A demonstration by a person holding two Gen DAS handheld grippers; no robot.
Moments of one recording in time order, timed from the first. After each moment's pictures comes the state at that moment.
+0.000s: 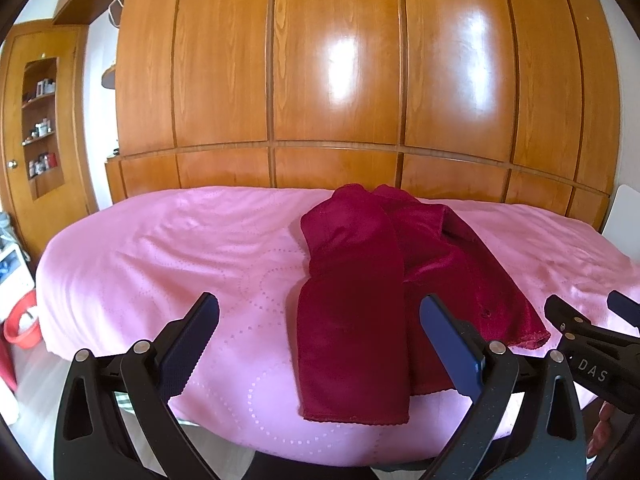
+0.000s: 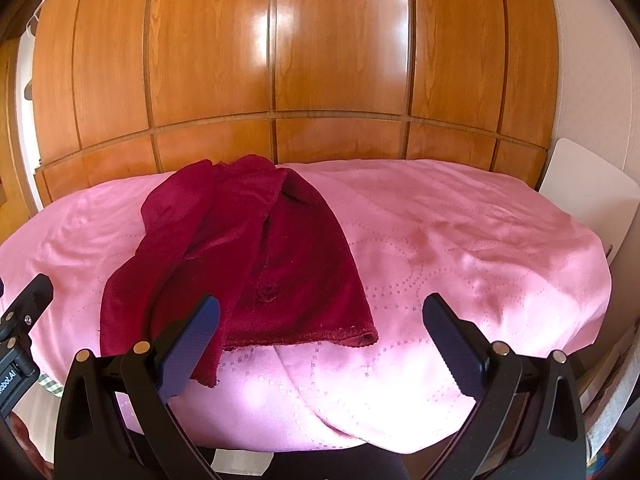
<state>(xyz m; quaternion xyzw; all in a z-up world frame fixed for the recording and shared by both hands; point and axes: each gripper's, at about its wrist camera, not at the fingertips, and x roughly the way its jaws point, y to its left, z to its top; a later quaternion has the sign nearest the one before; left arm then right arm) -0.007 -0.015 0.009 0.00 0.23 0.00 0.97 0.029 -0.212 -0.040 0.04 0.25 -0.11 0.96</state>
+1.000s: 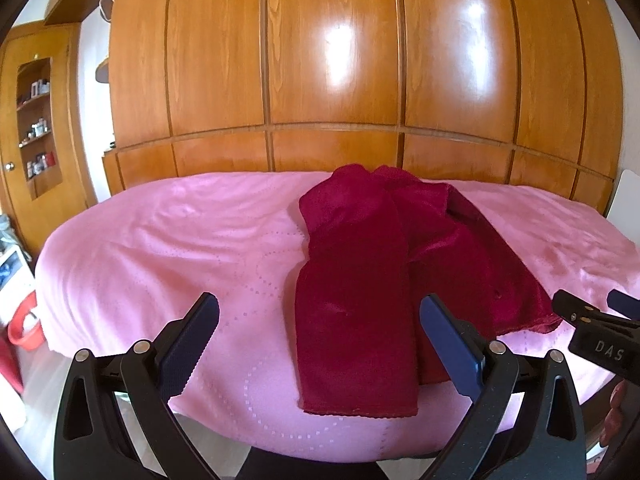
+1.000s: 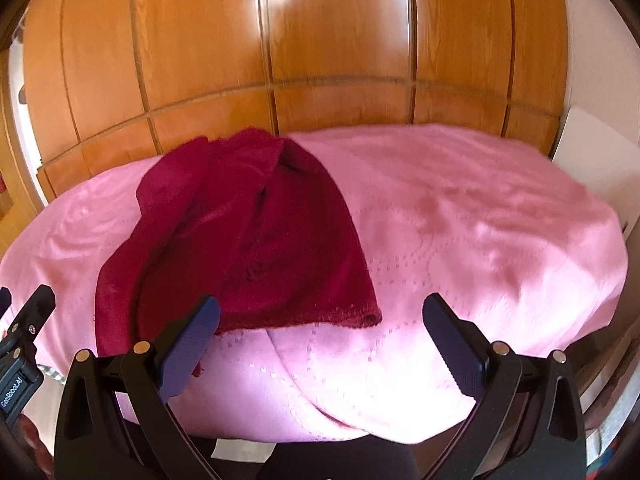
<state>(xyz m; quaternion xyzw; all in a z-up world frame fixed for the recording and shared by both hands) 0.004 -0.023 -0.010 0.02 0.25 0.00 0.97 0.053 -0.245 -0.062 0.10 0.32 -0.08 0.94</state>
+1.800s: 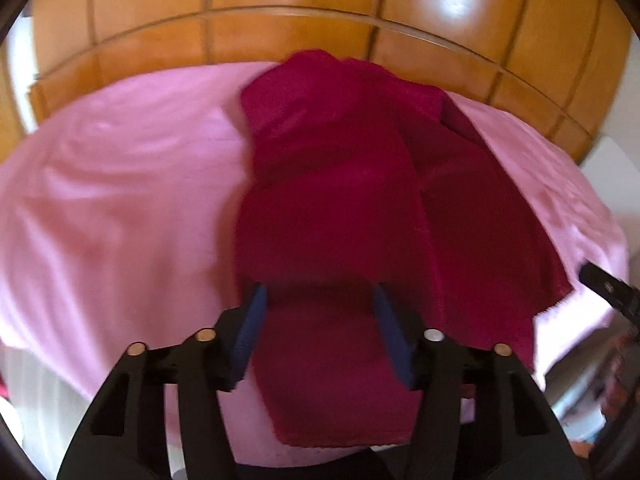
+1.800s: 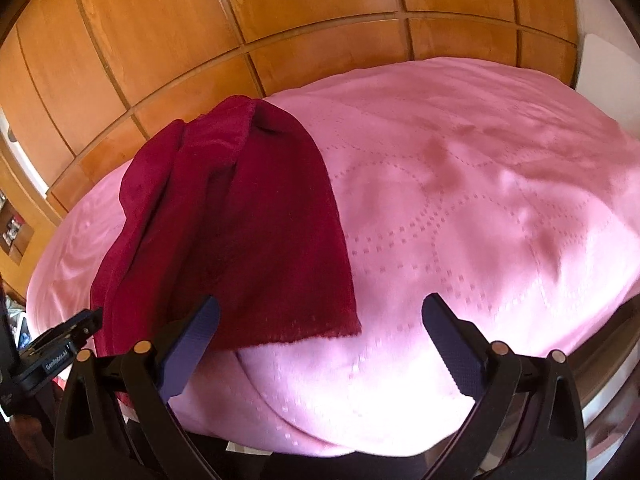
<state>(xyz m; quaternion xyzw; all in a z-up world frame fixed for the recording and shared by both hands) 0.106 -0.015 -0.064 -0.01 0.44 -0.13 0.89 0.100 -0.299 -0.084 0.17 0.39 -0.03 0.91</state>
